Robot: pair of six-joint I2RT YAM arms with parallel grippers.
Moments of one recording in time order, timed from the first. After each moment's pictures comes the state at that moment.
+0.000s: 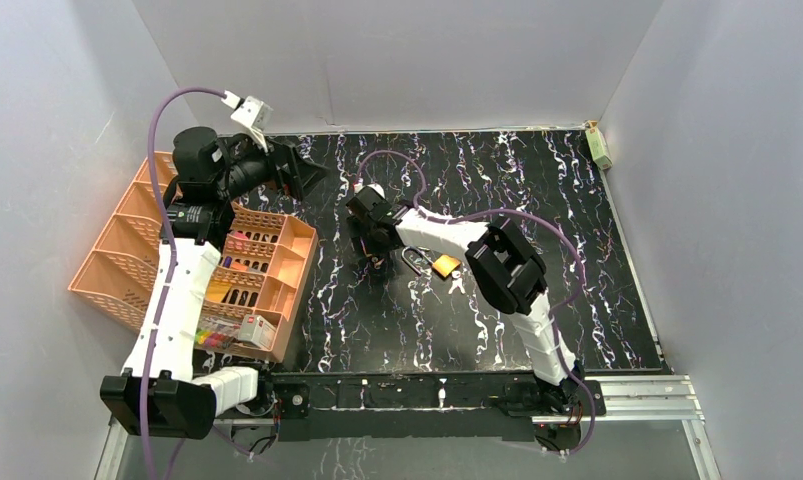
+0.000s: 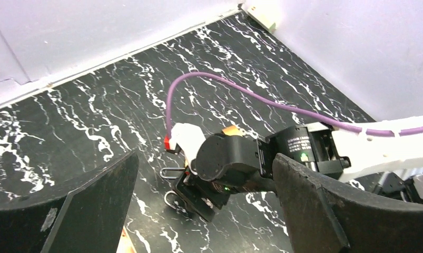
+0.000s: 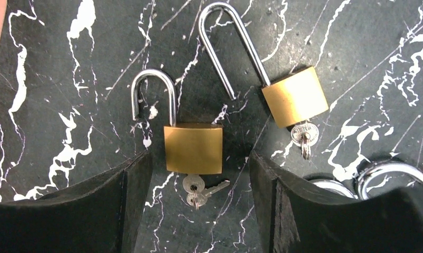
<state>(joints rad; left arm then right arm) -0.06 1.17 1.30 -0.35 0.73 -0.09 0.90 2.19 1.70 -0.53 0.17 0.48</state>
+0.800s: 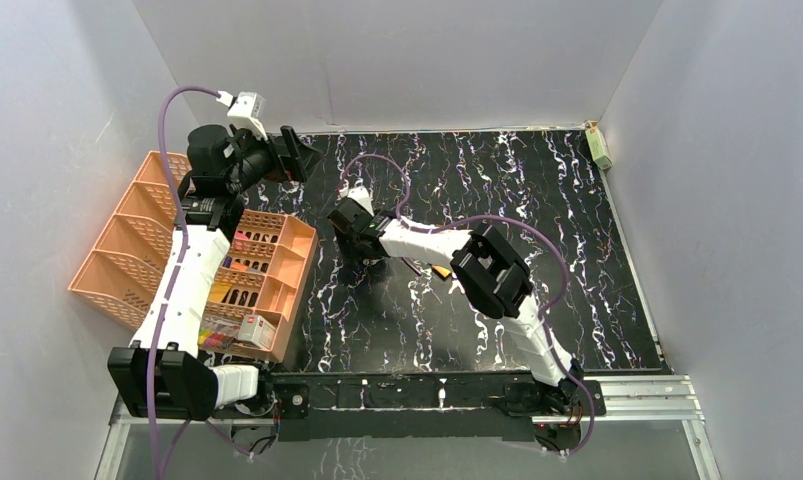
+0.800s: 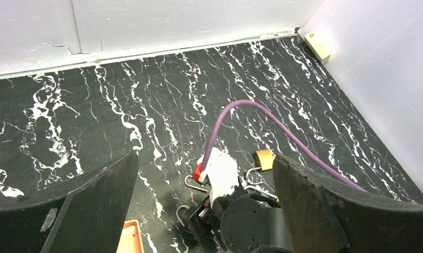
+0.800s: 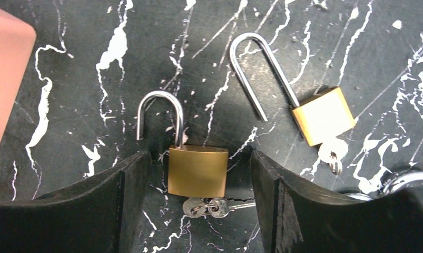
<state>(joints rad) -0.06 1.25 1.25 -0.21 0.48 -0.20 0.98 2.28 1.79 -0.50 0.35 0.50</state>
